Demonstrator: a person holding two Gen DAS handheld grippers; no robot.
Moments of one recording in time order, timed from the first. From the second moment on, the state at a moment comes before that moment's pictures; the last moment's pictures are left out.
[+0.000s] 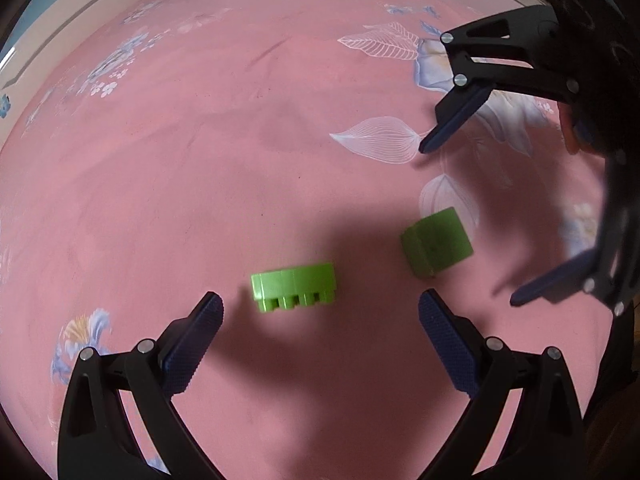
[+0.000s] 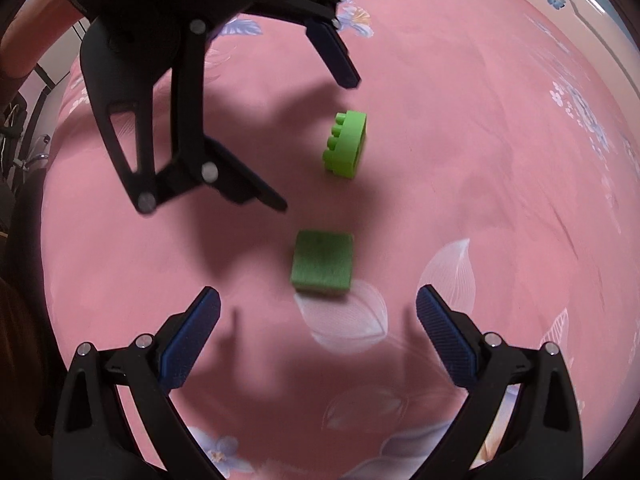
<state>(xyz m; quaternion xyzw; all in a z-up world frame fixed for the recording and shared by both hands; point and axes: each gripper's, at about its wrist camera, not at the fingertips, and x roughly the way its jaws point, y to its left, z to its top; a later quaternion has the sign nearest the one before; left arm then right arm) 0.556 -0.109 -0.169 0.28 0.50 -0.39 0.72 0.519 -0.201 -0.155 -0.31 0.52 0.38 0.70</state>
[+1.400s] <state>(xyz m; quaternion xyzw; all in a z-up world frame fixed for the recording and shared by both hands) 0.543 -0.106 -0.170 0.28 0.50 -0.40 0.71 0.494 -0.189 -0.163 -0.34 0.52 0.39 0.68</state>
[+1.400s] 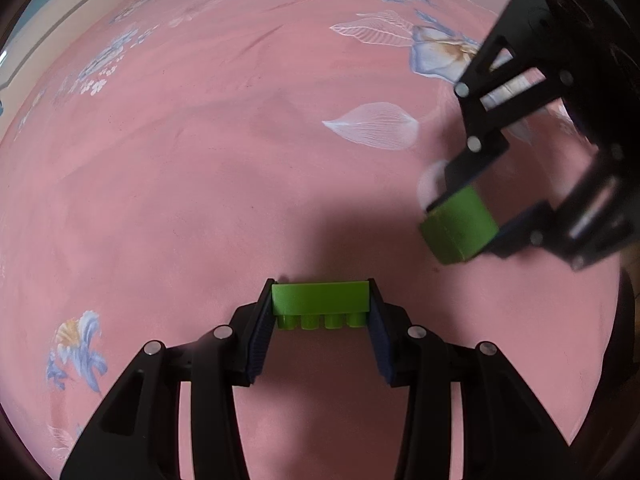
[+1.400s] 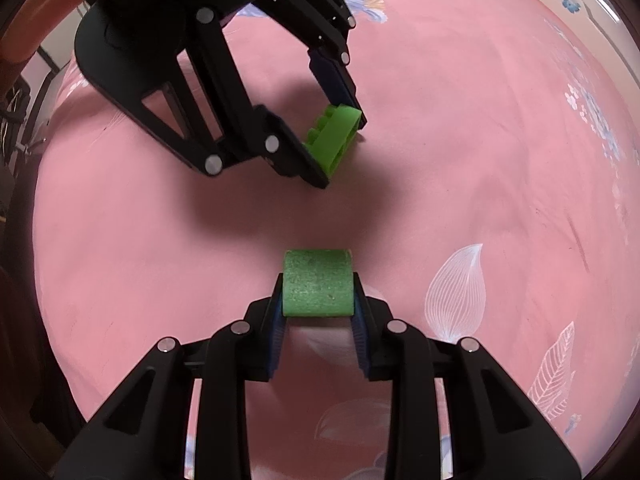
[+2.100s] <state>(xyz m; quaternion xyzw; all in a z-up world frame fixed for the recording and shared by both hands) 0.426 -0.067 -0.099 0.33 0.47 -0.41 0.71 0.415 -0.181 -0.100 -0.36 0.50 0.38 0.69</state>
